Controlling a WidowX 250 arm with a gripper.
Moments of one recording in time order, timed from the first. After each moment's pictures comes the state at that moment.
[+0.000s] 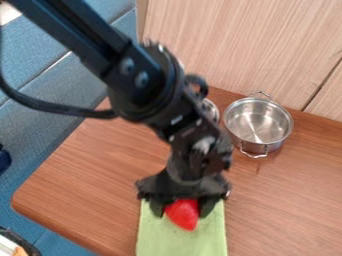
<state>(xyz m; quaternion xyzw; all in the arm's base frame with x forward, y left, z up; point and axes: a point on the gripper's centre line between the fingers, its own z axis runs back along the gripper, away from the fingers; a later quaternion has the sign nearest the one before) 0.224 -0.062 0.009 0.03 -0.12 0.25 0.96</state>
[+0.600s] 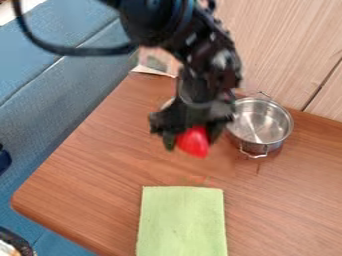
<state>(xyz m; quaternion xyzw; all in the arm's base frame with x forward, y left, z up) 0.296 -0.030 0.050 0.03 -0.18 0.33 0.93</state>
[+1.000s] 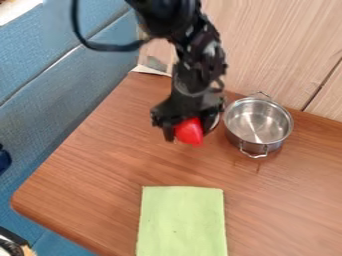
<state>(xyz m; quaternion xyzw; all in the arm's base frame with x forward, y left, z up) 0.328 -0.009 0.010 0.03 -0.15 0.35 0.92</state>
